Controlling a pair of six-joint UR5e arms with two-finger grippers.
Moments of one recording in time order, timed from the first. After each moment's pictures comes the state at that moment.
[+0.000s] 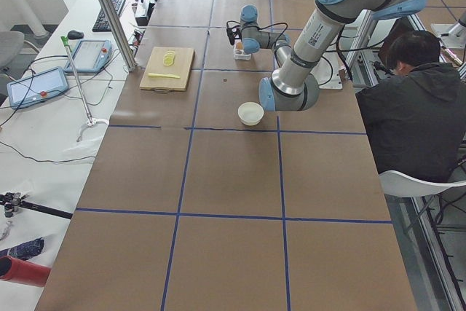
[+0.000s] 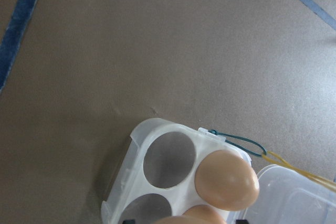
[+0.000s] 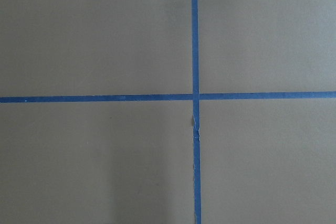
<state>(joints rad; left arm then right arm) -0.38 -2.45 -1.36 -2.16 -1.85 -1.76 1.61 -1.63 1.75 -1.55 2.40 0.09</state>
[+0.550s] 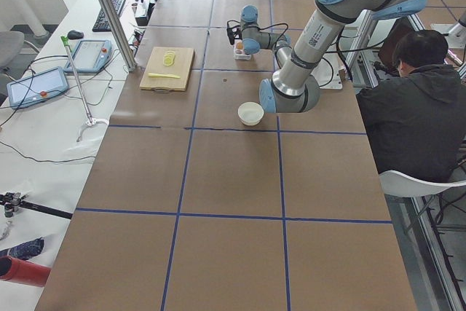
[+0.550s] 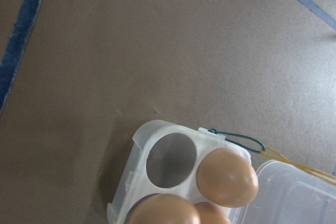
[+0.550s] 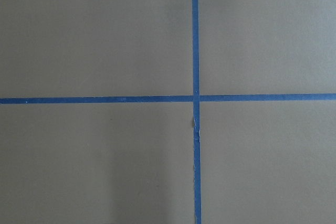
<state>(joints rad) -0.38 -2.44 -1.40 -2.15 -1.86 -1.74 1.61 -1.63 1.75 -1.55 2.40 0.09</state>
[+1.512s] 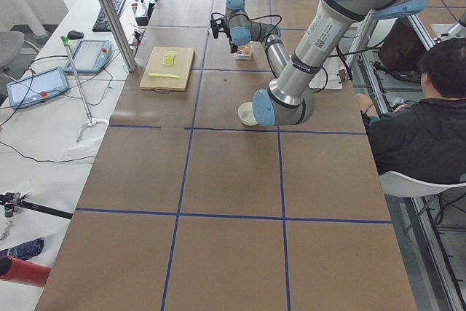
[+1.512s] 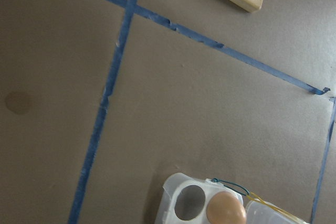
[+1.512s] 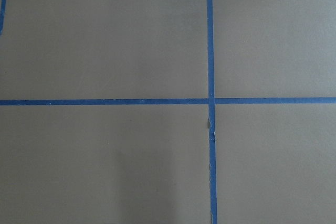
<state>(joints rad) -0.59 -2.31 -1.72 -1.78 -1.96 -1.55 1.60 -1.67 1.87 -1.55 2.40 0.15</state>
